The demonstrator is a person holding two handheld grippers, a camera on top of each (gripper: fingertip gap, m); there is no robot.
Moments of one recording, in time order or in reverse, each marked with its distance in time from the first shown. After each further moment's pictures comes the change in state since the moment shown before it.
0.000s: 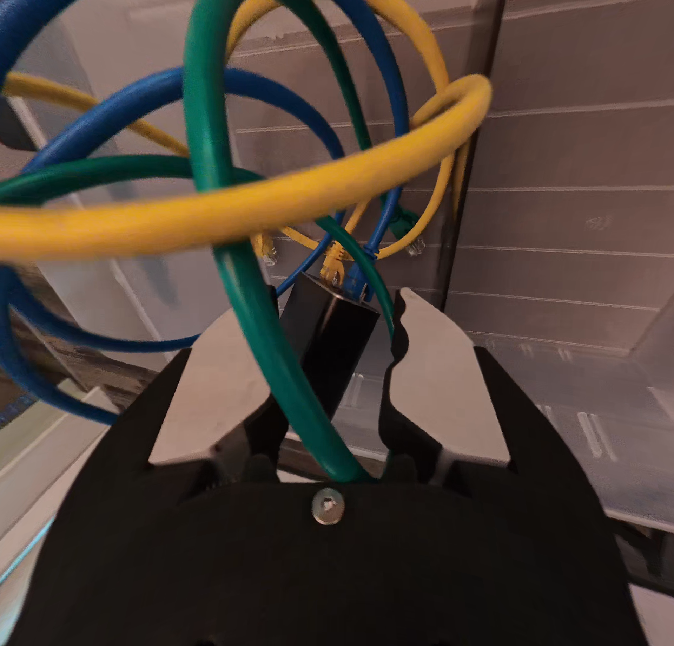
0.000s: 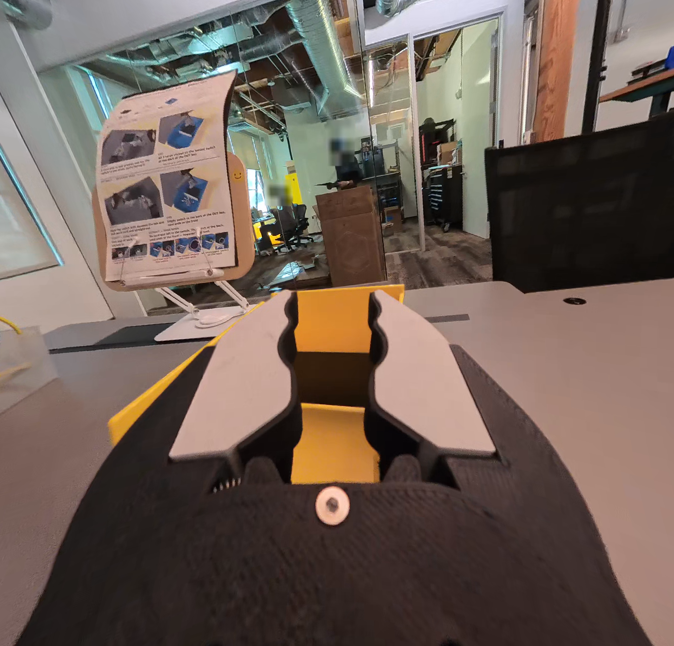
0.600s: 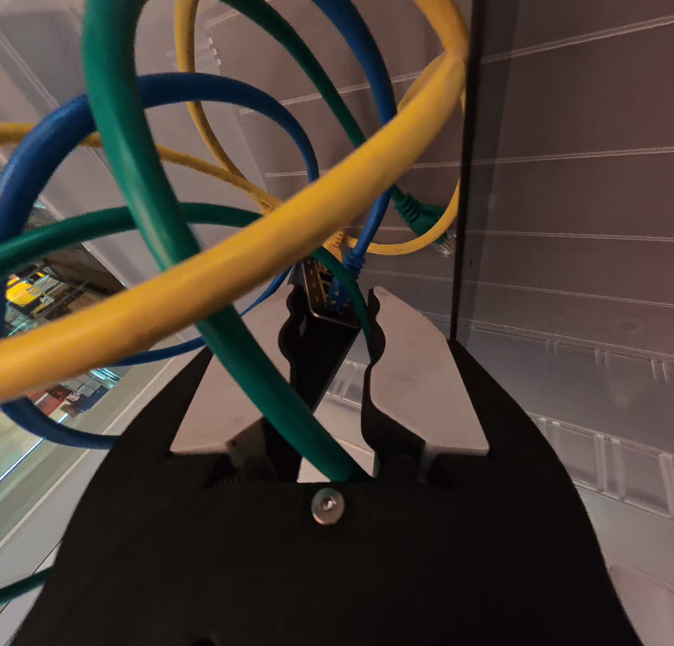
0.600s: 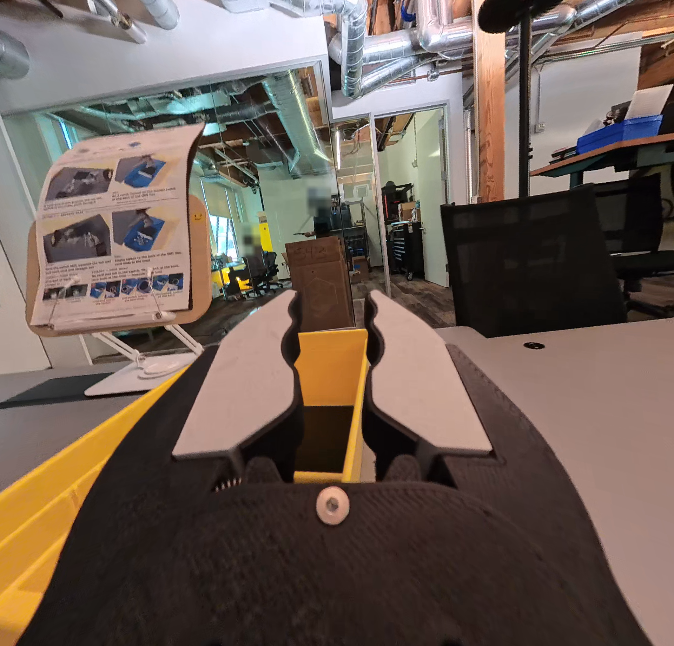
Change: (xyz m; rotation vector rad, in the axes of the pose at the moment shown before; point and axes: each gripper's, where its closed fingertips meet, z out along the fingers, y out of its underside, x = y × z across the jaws) left arm -0.006 0.006 0.013 -0.180 -0.208 0.128; right arm 0.026 -0.008 0.030 0.159 0.090 -0.060
